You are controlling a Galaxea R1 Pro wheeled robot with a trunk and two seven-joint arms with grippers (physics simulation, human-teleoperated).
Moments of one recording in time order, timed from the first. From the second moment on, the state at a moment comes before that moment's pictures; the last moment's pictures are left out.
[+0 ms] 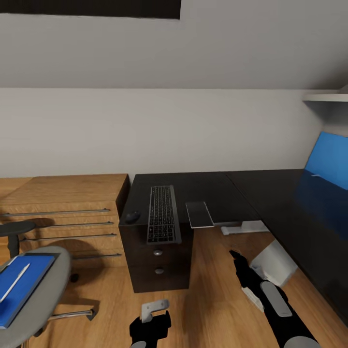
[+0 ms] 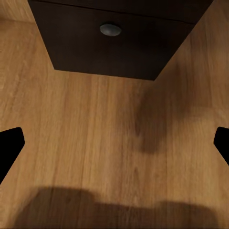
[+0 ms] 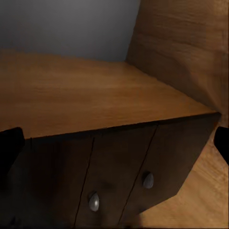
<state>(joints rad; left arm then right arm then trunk) -0.12 -0.04 -0.71 -1.29 0.67 0.27 0.81 -0.46 -0.05 -0.17 -0.78 -1.21 0.29 -0.04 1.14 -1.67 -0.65</state>
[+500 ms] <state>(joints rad) -0.12 -0.04 -0.73 -1.21 0.67 0.27 0.81 -0.46 0.04 -0.09 -0.48 -0.47 -0.12 -0.07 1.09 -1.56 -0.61</state>
